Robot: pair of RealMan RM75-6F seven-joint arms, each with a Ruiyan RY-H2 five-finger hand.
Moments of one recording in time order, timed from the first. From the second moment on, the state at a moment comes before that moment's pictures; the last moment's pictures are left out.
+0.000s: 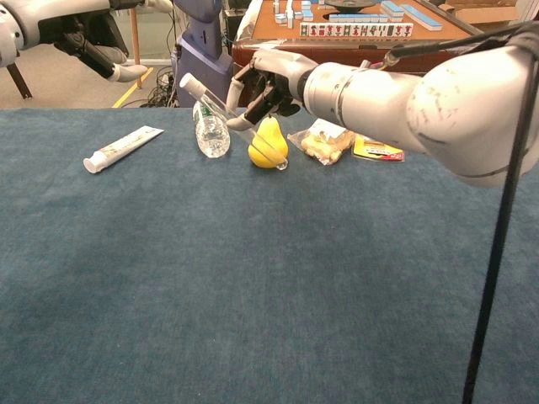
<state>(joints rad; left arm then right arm) -0.80 -1.27 -0.29 -1.58 1.13 0.98 0.07 1.11 -1.76 0.44 -1.22 -0.77 0.73 -0.15</state>
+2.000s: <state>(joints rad) -0.62 -1.18 -0.17 -1.57 1.09 1.05 0.16 1.03 -1.63 0.20 -1.37 -0.69 0.91 -0.39</state>
